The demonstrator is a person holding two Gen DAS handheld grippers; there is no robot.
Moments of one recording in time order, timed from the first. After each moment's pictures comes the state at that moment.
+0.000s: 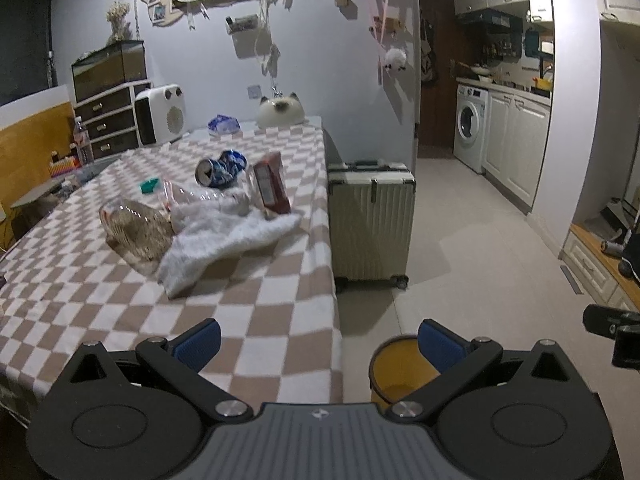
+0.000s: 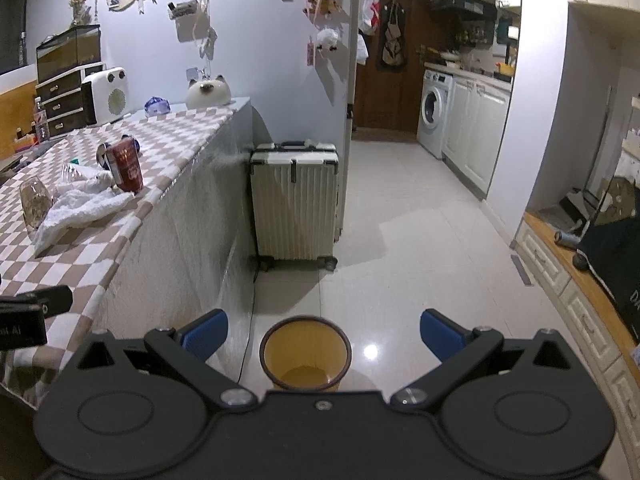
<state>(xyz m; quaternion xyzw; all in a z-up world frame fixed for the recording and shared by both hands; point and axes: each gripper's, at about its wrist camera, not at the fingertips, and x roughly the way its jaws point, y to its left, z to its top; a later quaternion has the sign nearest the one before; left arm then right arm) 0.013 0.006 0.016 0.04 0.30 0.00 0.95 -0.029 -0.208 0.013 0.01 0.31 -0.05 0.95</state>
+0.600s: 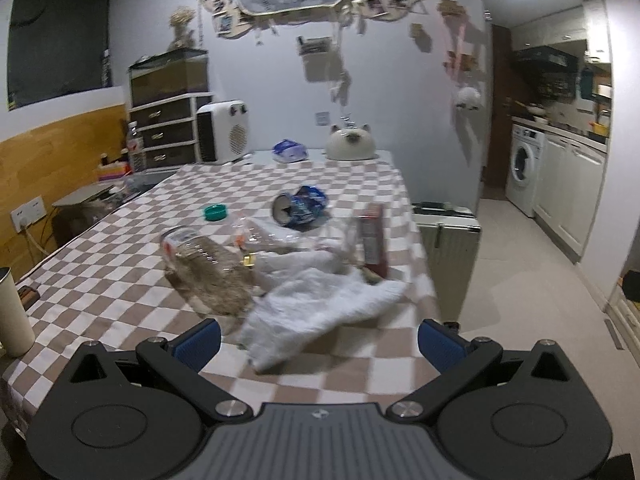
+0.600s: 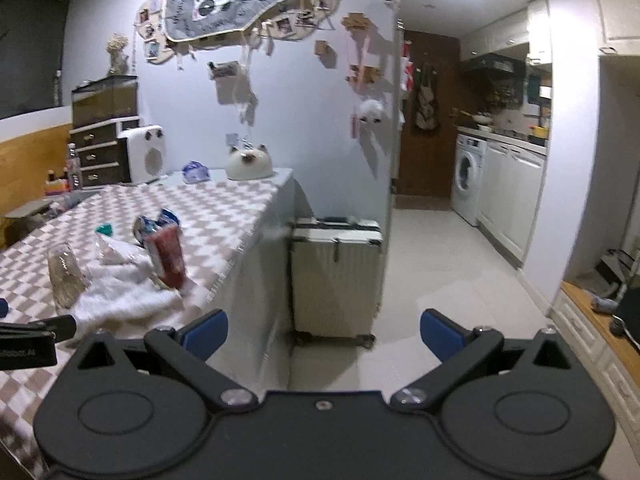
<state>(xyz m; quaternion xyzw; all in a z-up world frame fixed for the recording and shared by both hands) 0.079 0.090 0.032 0.01 0.26 0.07 0.96 0.043 -0.158 0.052 0.01 0.21 0.00 0.98</state>
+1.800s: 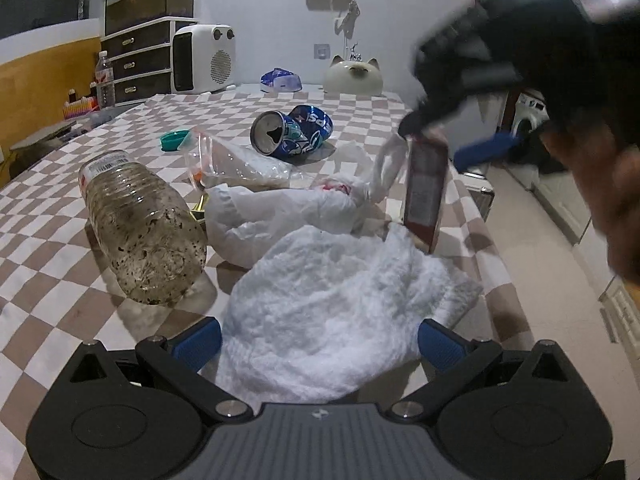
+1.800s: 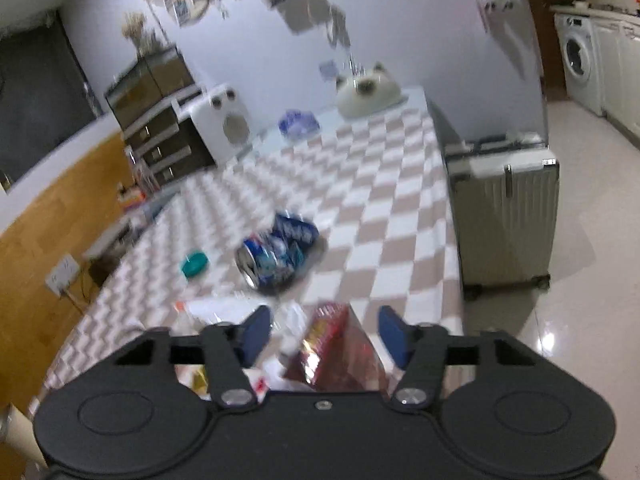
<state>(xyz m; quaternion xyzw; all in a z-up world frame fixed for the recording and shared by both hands) 0.194 0.125 -0.050 -0.03 0.33 0.04 0.94 0.314 -0.011 0.021 0.16 0.34 0.16 0.91</state>
